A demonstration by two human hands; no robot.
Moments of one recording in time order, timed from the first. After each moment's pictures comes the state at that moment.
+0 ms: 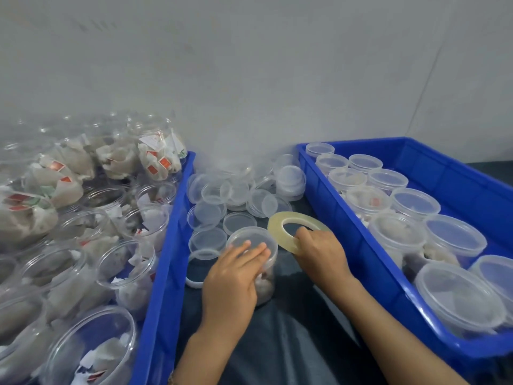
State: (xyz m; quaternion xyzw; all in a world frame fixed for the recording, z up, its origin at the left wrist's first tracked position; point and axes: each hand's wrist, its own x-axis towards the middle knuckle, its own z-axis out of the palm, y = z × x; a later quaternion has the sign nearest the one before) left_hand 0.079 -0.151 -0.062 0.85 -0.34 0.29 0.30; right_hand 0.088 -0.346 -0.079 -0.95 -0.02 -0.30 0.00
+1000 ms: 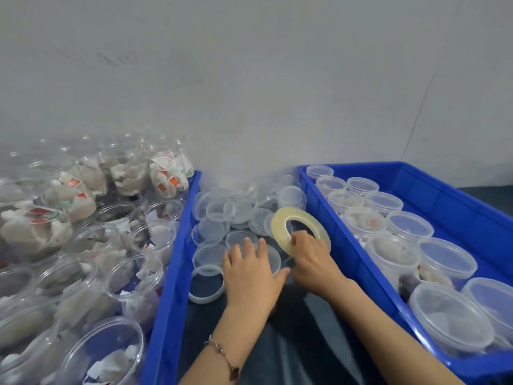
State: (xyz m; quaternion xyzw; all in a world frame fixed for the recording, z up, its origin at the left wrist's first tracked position) left_hand 0.100 -0.190 -0.038 0.97 -0.18 0.10 0.10; right_hand 0.101 -0.344 -0.060 -0.98 -0.02 -0.17 0.11
